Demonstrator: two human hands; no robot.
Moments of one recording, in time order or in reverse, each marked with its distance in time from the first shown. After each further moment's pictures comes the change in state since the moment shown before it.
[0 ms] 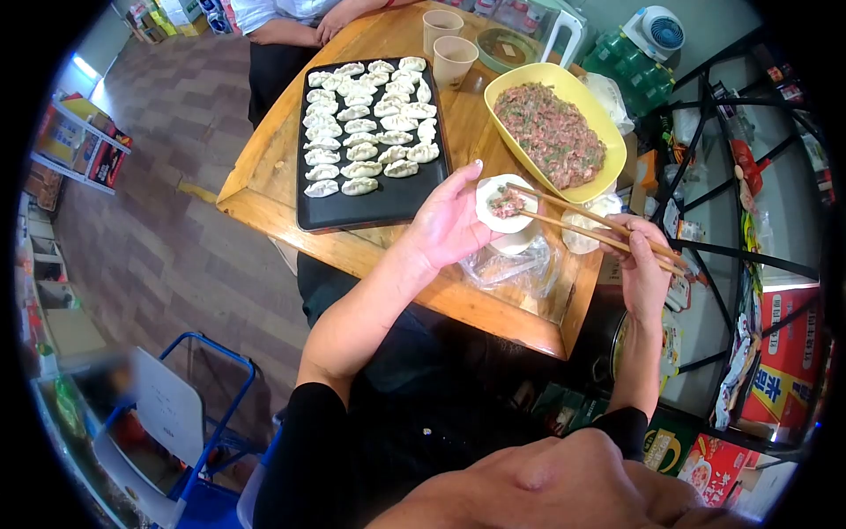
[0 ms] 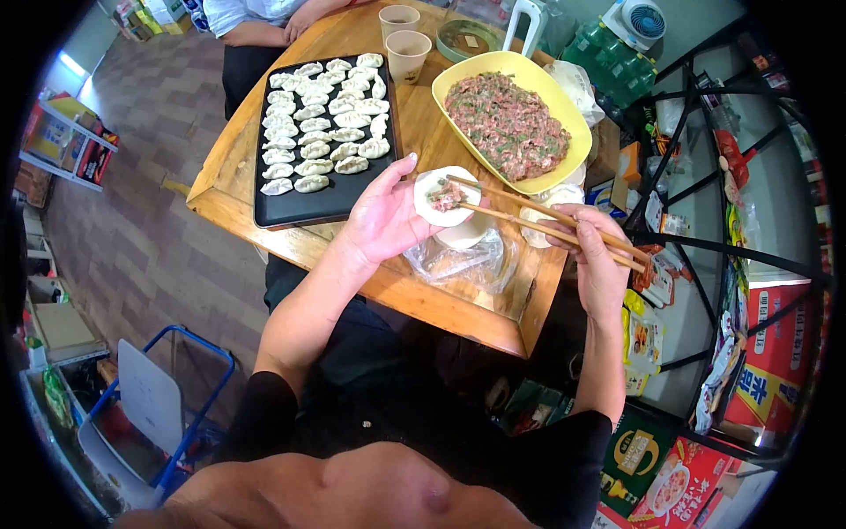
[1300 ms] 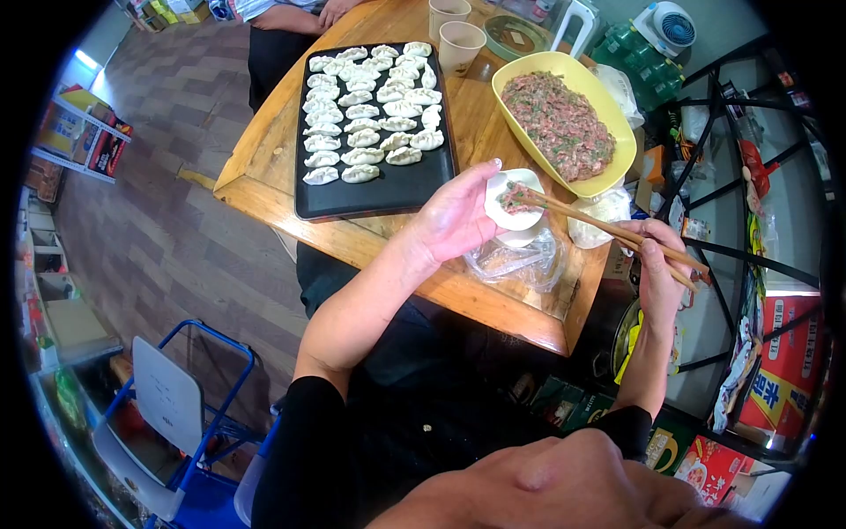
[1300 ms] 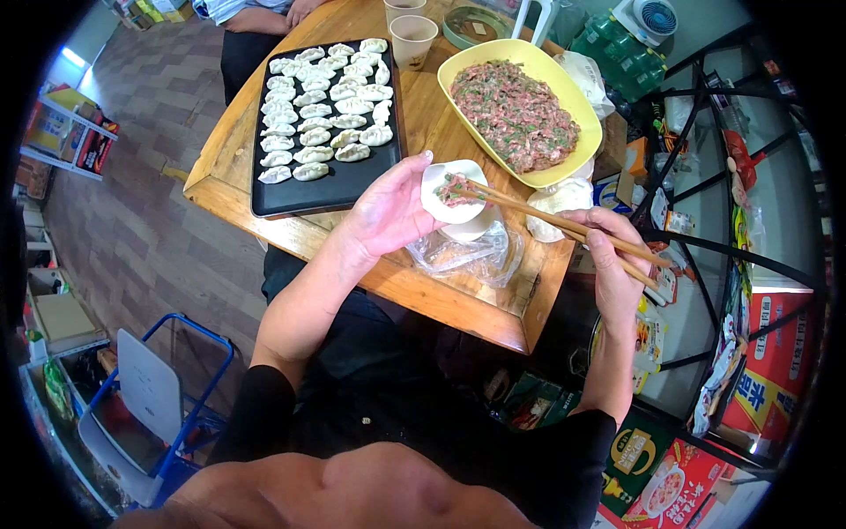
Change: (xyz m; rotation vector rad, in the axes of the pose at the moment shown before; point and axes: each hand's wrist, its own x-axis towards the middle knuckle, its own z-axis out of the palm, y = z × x) left_hand -0.001 -0.004 0.000 0.124 0.040 0.051; right_hand -0.002 -0.012 -0.003 -0.269 -0.061 -0.136
